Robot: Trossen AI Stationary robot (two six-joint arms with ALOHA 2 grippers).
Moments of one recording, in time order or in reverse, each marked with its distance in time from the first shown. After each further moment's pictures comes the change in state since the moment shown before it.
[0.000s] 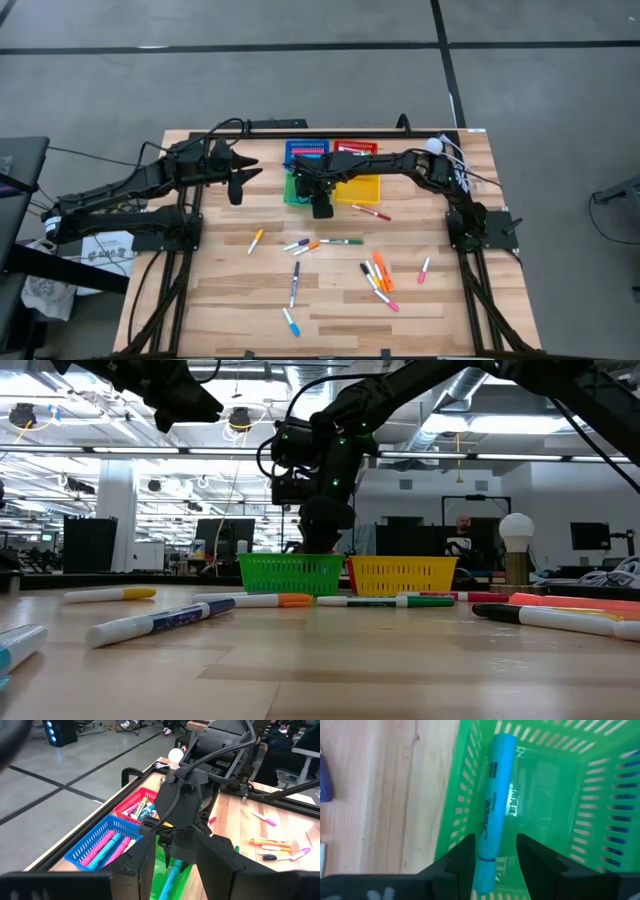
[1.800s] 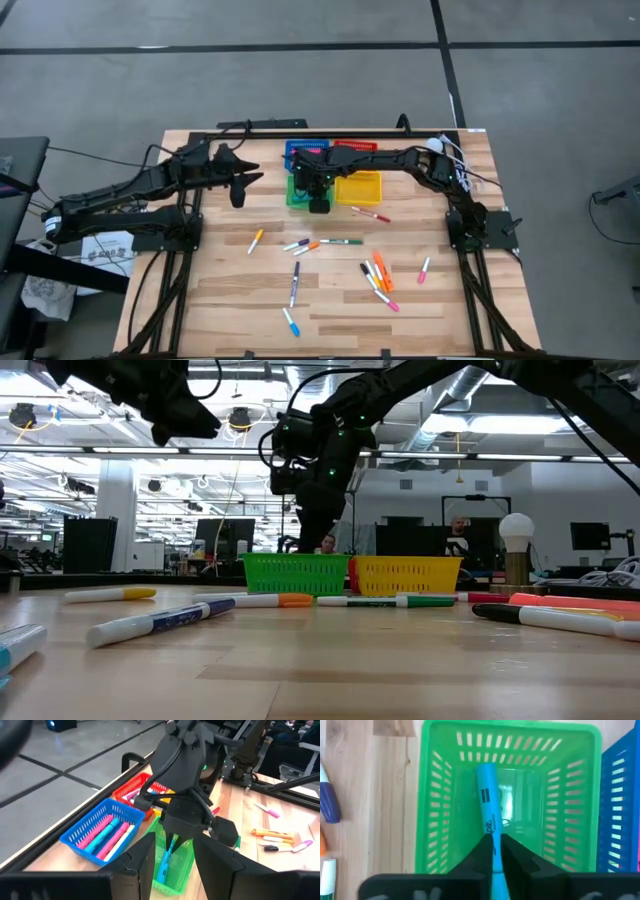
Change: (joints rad) left arm 0.000 0.000 -0.059 0.009 0.000 -0.035; right arm -0.018 -0.006 0.053 -0.029 -0.009 0.071
